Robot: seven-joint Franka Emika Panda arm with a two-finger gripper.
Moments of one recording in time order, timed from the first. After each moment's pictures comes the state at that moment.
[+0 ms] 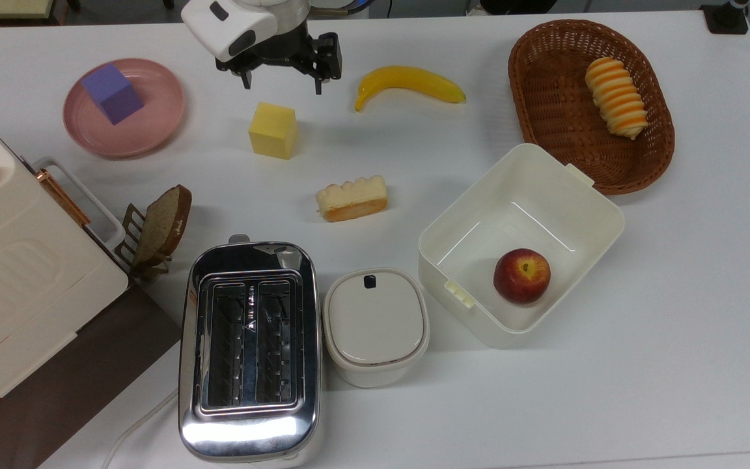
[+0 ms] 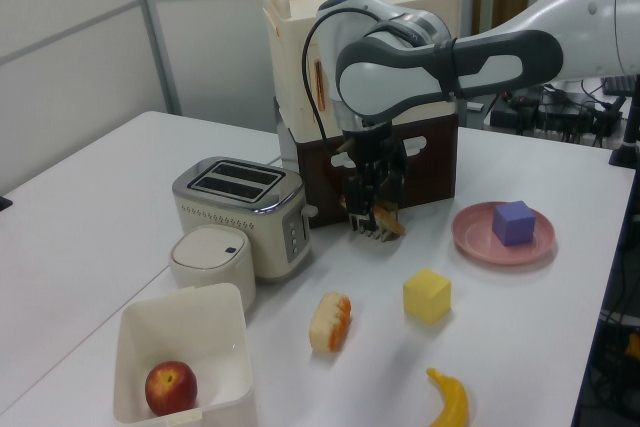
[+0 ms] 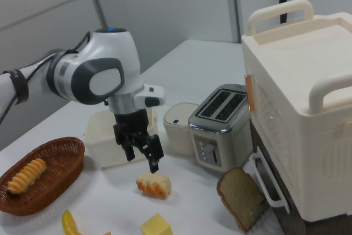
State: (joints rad) arm 0.02 0.11 -0.04 -1.71 -0.05 1.68 0.03
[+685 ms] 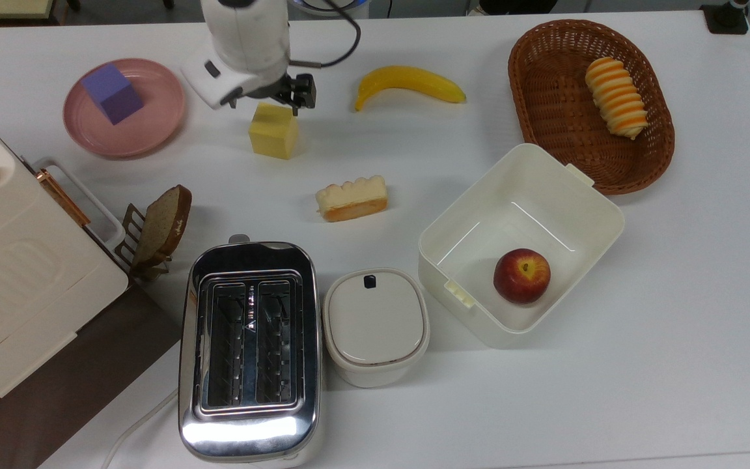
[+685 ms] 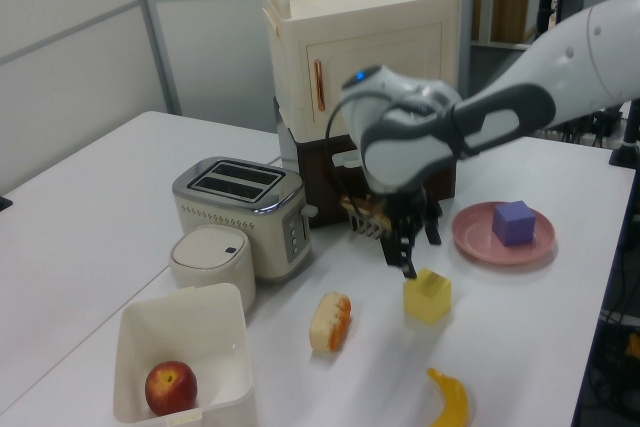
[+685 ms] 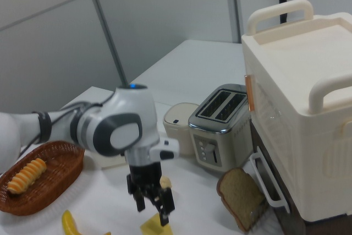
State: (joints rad) arm 0.02 0.13 -0.10 -1.99 -0.13 1.87 0.02
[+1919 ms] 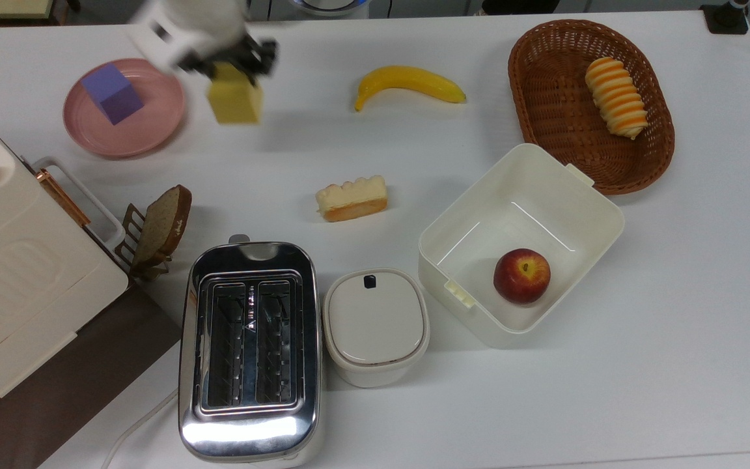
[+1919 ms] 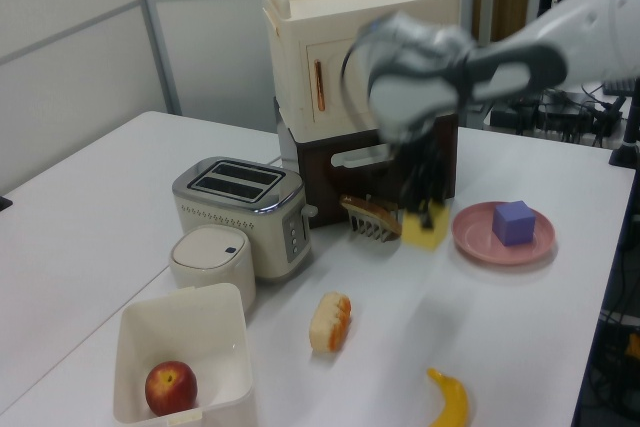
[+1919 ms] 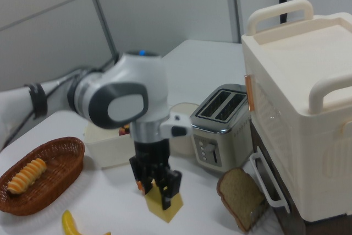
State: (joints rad) arm -0.02 0.08 -0.18 -1.80 -0.07 1.64 -0.18
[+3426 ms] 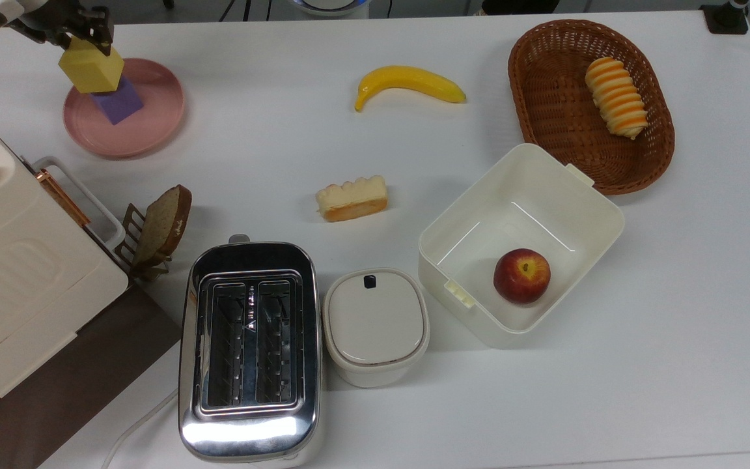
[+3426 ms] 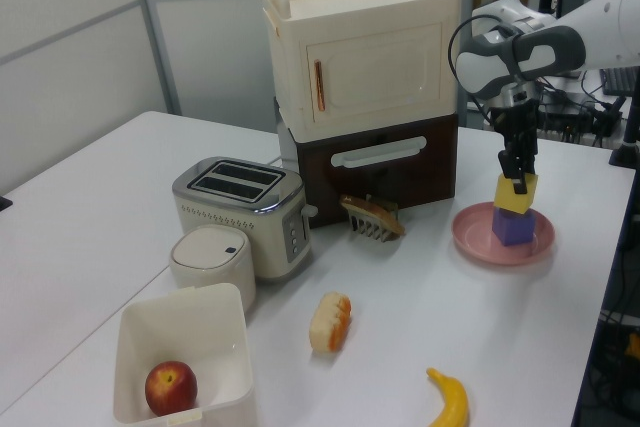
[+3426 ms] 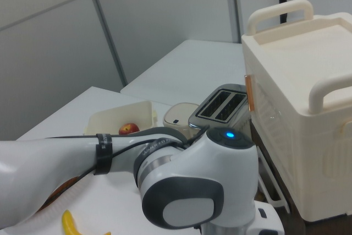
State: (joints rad) arm -0.12 0.19 -0.52 -1.84 -0.06 1.79 -0.62
